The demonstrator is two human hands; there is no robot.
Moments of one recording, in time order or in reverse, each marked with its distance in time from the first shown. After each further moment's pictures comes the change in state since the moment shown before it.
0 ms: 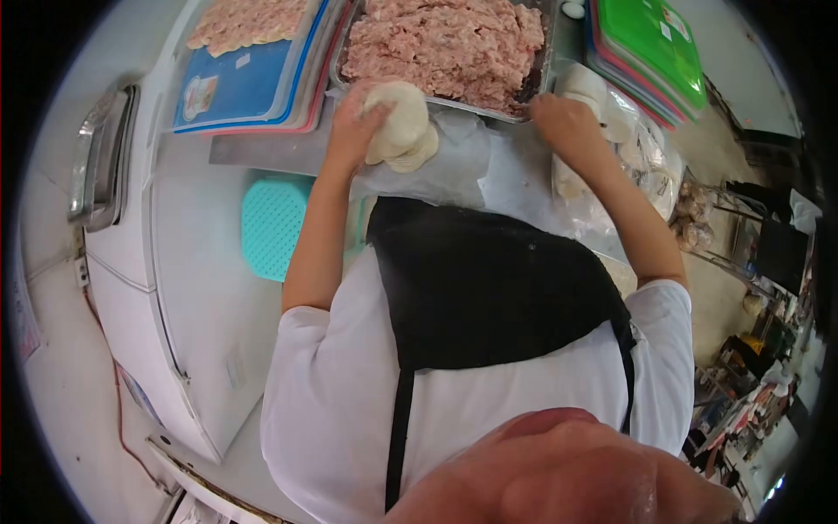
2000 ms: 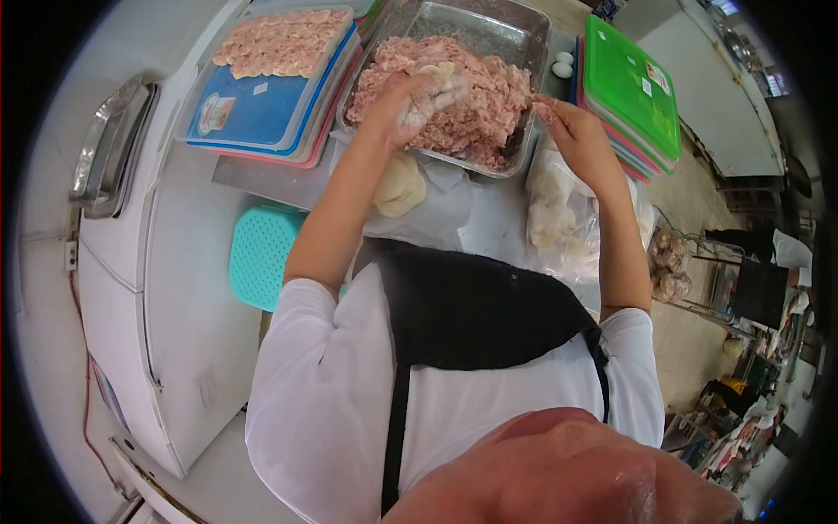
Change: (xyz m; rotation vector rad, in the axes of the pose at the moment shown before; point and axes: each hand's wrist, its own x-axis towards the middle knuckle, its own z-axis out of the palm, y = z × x) left_hand 0.090 0.055 0.056 -0.904 -0.313 -0.084; right_hand 0.025 0.042 -0.082 0.799 0.200 0.201
